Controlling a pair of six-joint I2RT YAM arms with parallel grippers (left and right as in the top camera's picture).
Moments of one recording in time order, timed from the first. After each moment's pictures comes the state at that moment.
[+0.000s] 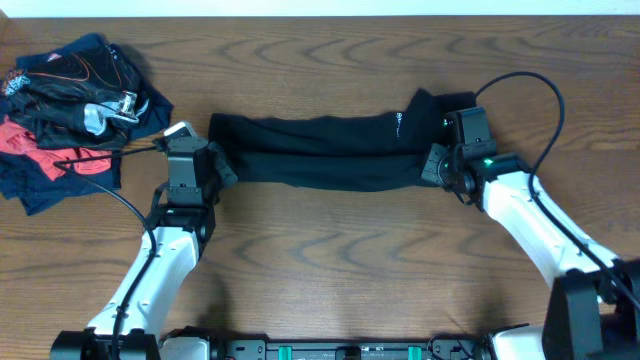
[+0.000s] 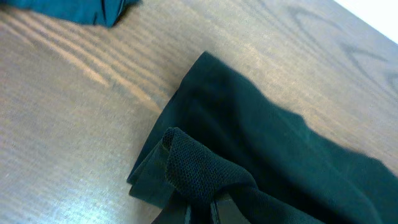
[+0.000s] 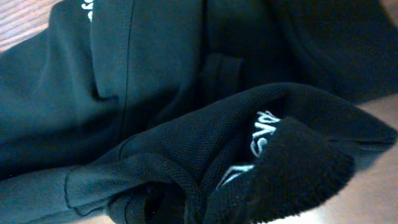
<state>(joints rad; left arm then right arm) -0.06 1.32 0.62 -0.02 -0.12 -0.56 0.23 1.58 0.94 -0.46 0.03 0.58</state>
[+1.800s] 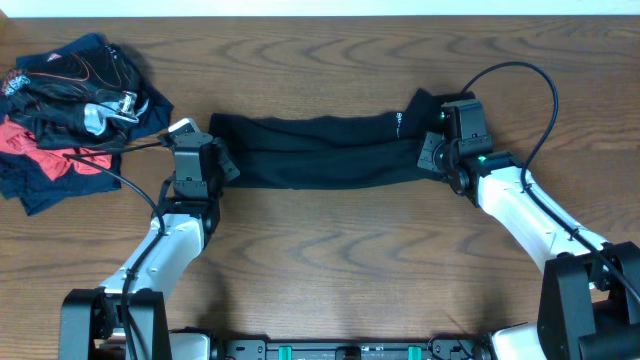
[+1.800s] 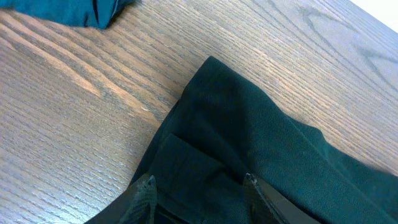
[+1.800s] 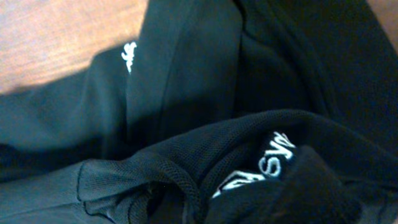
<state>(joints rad) -0.06 1.45 0.62 0.11 -0.14 -0.56 0.23 1.62 0.94 -0.28 0.04 0.51</state>
